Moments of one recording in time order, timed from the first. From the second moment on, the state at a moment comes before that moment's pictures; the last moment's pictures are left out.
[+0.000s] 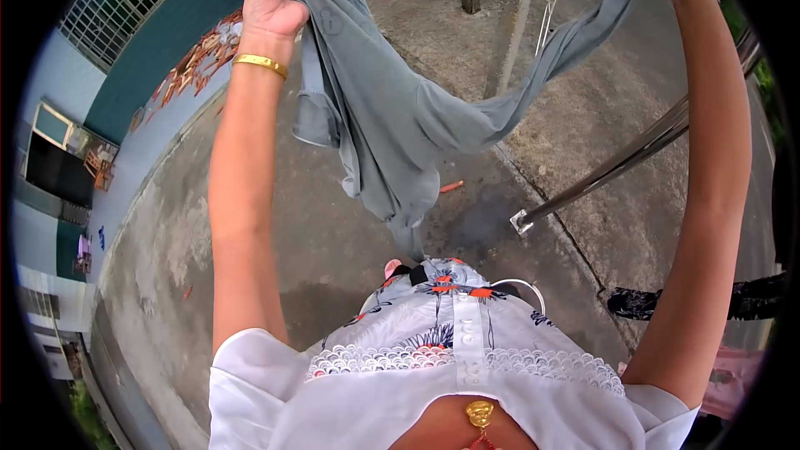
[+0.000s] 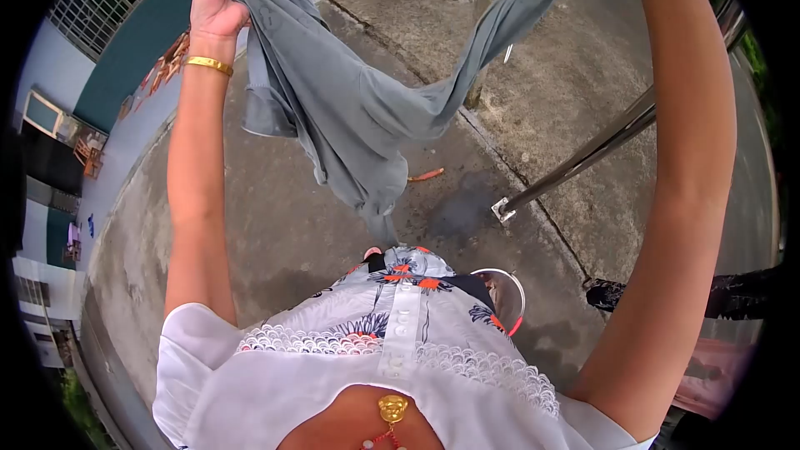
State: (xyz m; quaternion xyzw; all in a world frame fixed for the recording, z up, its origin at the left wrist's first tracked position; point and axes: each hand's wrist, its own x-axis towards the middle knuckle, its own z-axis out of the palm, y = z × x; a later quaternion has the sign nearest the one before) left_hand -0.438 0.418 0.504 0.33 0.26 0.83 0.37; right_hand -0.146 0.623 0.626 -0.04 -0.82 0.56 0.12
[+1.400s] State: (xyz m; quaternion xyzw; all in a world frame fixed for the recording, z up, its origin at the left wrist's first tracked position) left_hand -0.325 0.362 0.351 0.50 0.56 0.52 0.40; right_hand -0.238 0.566 0.420 0.11 -0.32 0.93 0.12
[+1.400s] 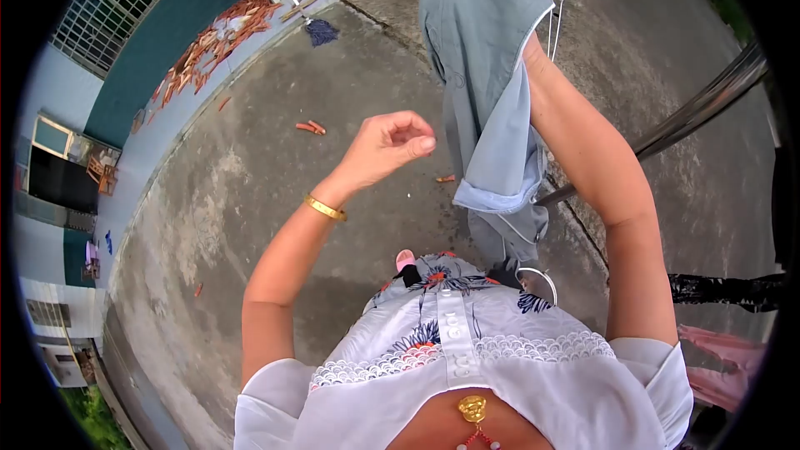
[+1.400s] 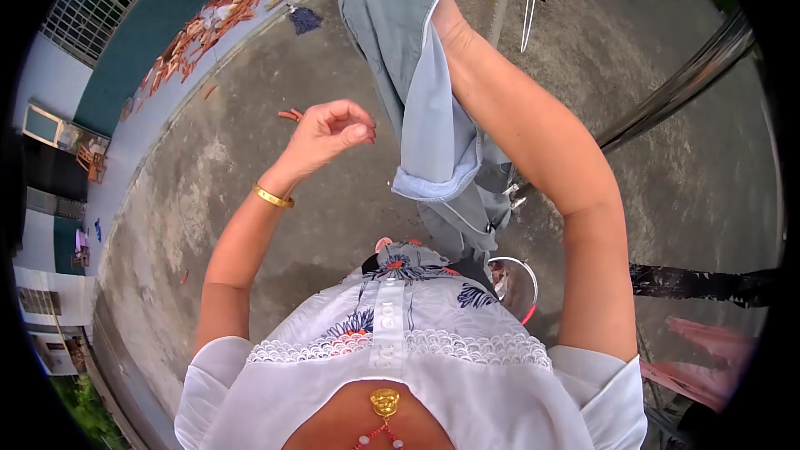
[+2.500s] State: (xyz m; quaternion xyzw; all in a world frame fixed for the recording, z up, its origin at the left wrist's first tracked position) left_hand -0.453 0.310 0.377 0.37 0.73 0.54 0.20; right_hand -0.201 0.609 0.497 -0.17 -0.69 0.65 0.27
